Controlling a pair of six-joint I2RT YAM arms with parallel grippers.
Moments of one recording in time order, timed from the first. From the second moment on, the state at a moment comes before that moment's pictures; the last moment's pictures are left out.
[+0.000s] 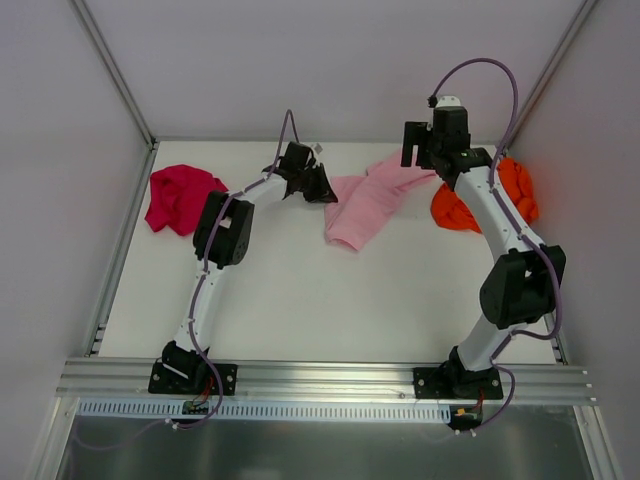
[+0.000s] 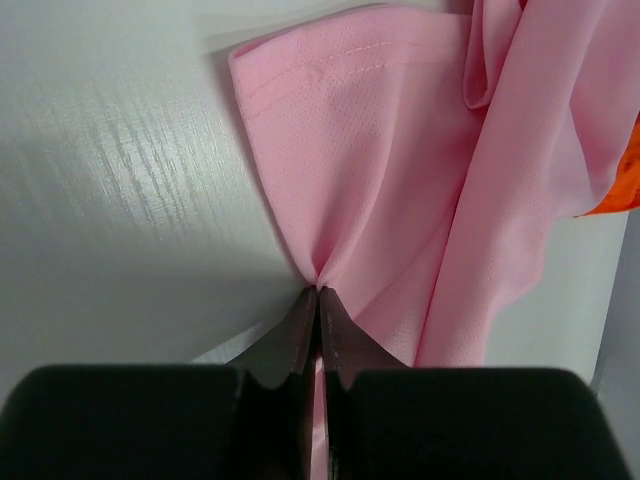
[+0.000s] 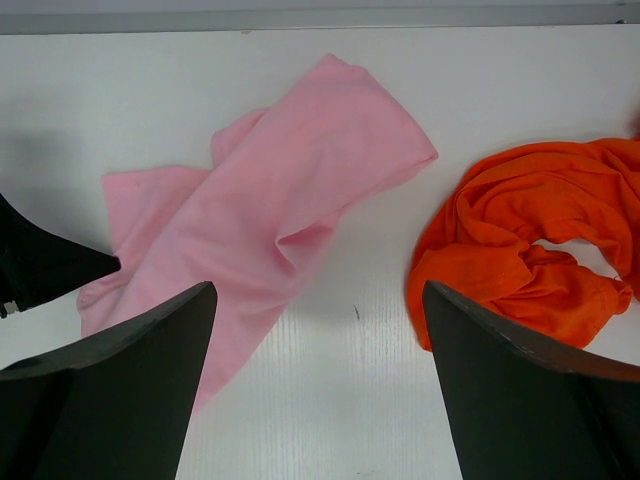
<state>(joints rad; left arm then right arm) -0.42 2.49 1.96 -0.26 0.46 -0.62 0.22 1.72 1.62 -0.49 0.17 0.12</state>
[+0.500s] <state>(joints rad) -0.42 2.03 1.36 -0.07 0.22 -0.59 0.22 1.83 1.66 -0.50 0.12 0.13</state>
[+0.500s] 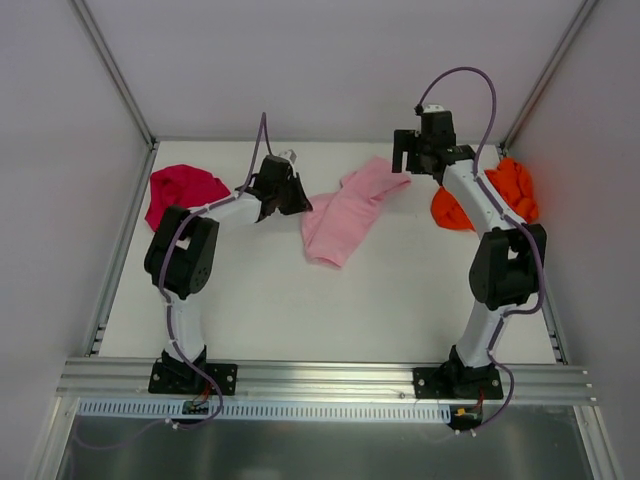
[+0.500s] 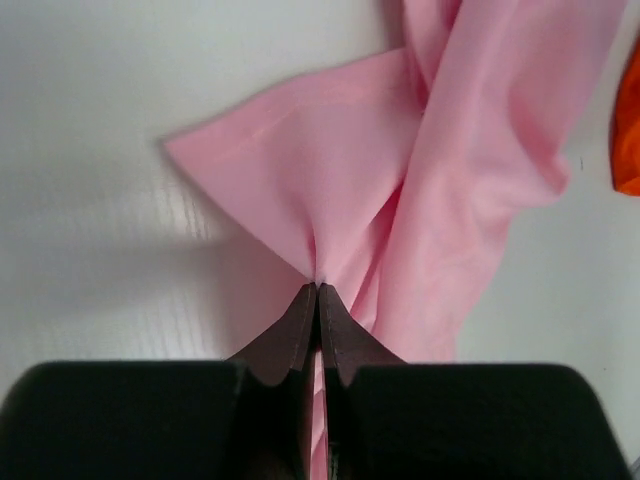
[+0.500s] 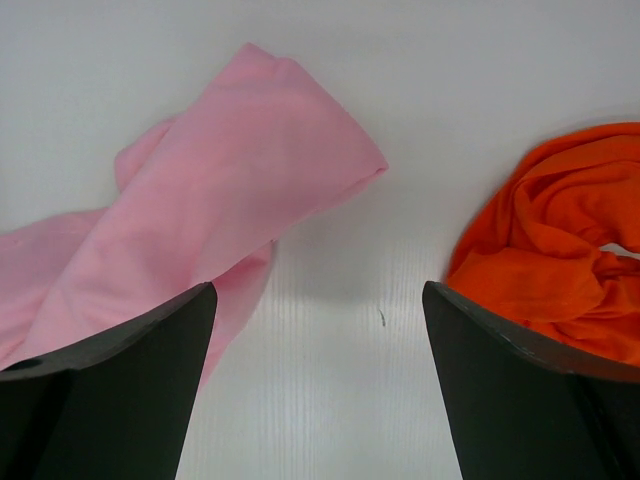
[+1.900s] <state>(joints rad) -0.86 1.26 0.81 0.08 0.37 -0.33 0.30 2.21 2.01 -0.68 -0.04 0.11</state>
